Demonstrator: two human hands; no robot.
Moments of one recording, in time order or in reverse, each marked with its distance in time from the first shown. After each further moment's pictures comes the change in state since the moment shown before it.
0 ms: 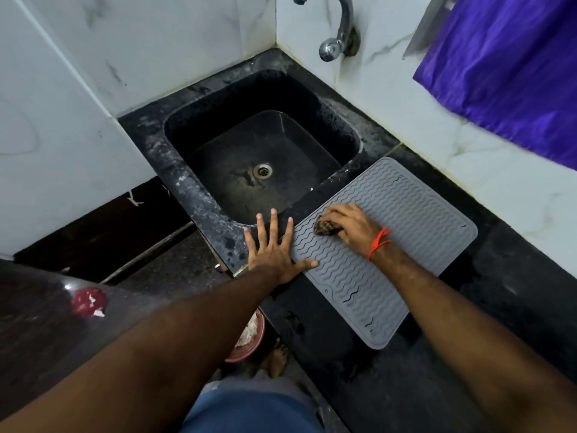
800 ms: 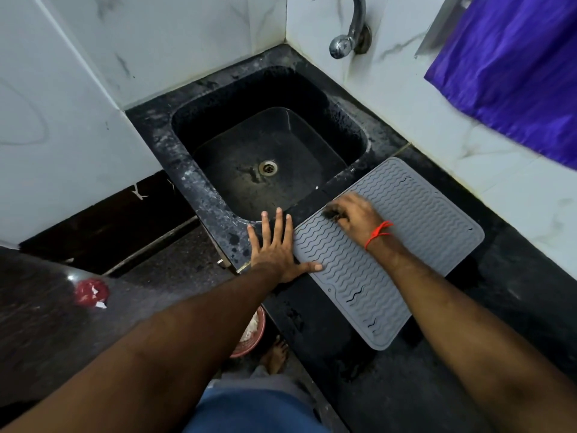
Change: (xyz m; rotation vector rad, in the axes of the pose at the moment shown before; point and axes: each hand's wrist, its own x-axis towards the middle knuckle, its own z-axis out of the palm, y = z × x) left_hand -0.001 -0.003 -0.001 -0.044 -0.004 0.005; right_hand 0.025 -0.004 -0.001 0.083 0.002 0.224
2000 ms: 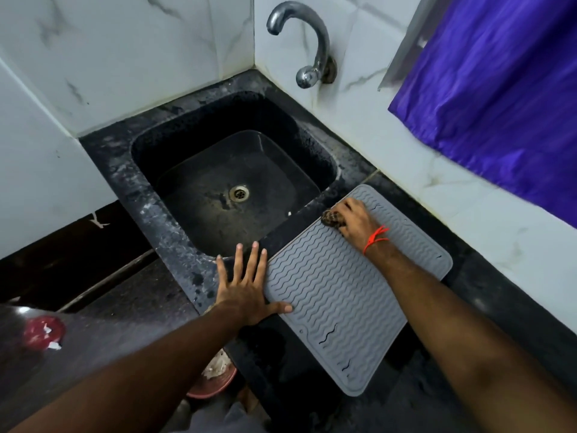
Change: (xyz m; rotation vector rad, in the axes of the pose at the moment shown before) left_hand 0.014 -0.004 0.001 0.140 -0.075 0.058; right_hand 0.041 0.073 -0.034 -0.160 -0.011 0.061
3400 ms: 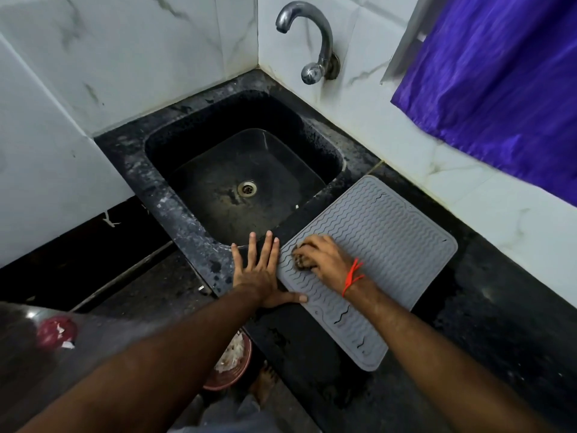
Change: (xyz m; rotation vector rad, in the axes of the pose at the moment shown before) left_hand -0.008 0.000 -0.009 0.012 -0.004 0.026; right_hand -0.084 -0.098 0.042 0.044 -0.014 -0.255
